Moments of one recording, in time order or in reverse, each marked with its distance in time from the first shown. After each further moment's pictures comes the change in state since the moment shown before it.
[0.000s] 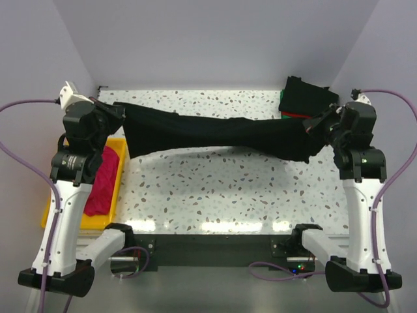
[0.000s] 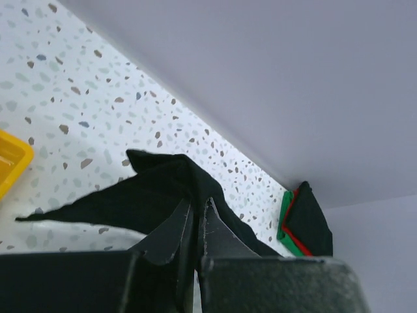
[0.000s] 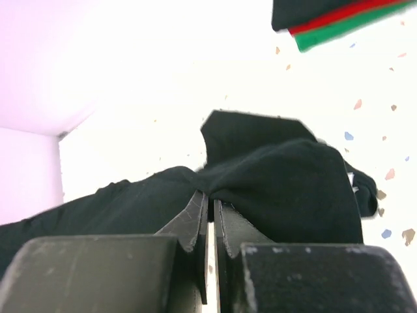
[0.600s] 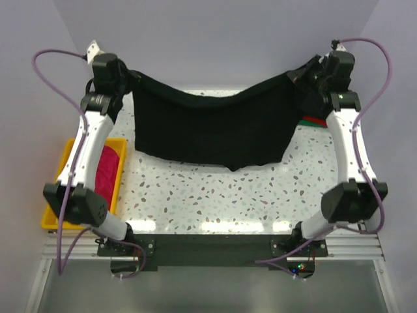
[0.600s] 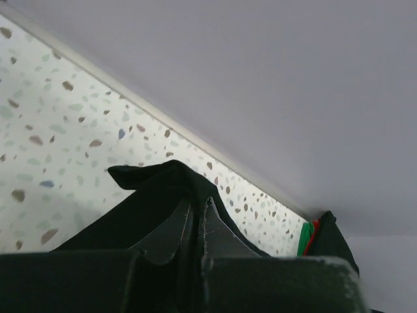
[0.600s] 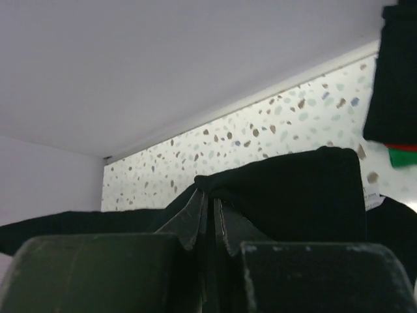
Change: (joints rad) left arm 0.031 0.493 0.292 0.181 0.029 0.062; right arm 0.000 0.505 0.290 0.360 -0.145 0.003
